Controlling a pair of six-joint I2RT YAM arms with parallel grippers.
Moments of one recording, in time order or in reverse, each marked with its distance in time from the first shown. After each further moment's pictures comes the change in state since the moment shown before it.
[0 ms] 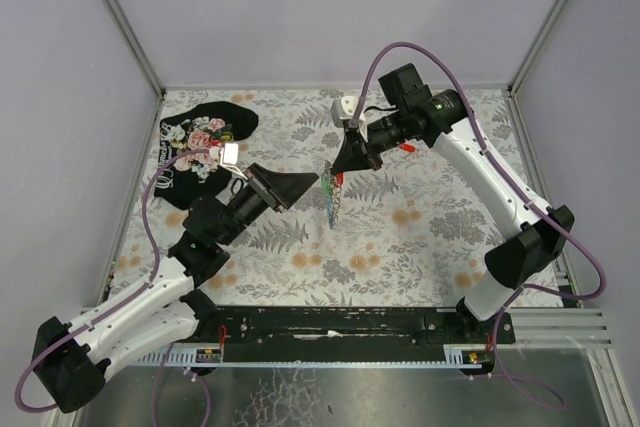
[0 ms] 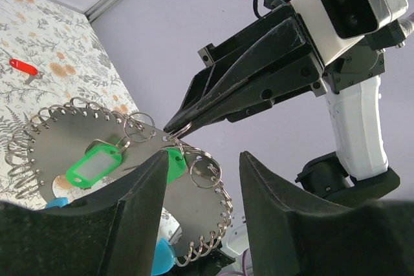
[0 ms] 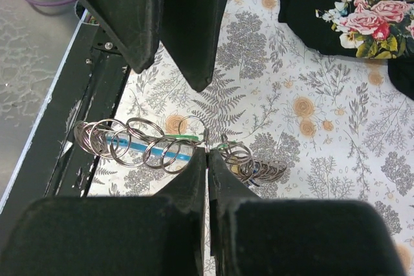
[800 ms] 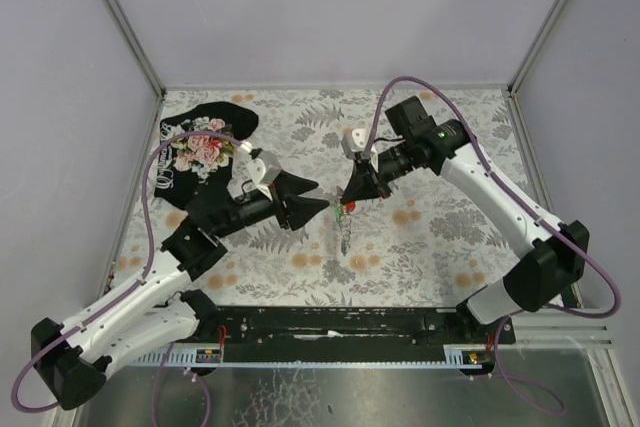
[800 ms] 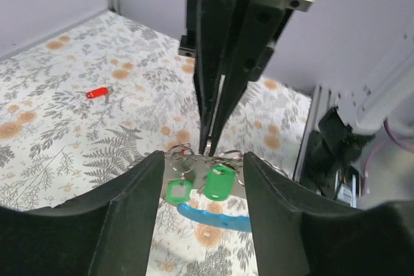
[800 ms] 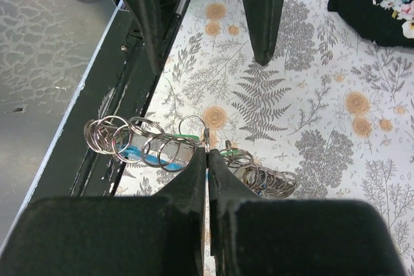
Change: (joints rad) left arm -0.001 0.048 0.192 -0.325 0.352 0.829; right arm 0.000 -0.171 -0.370 0.127 -0.052 -0.024
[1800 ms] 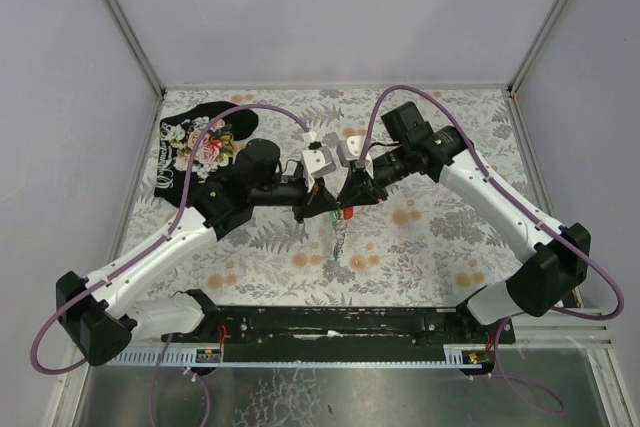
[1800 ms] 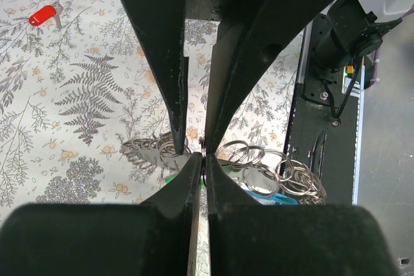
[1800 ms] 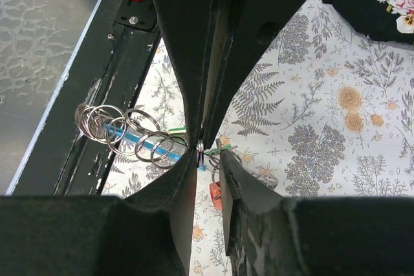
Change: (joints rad) left arm -0.021 0.310 0.340 -0.508 0.158 0.290; right arm 0.039 -0.012 -0.028 0.057 0.057 0.010
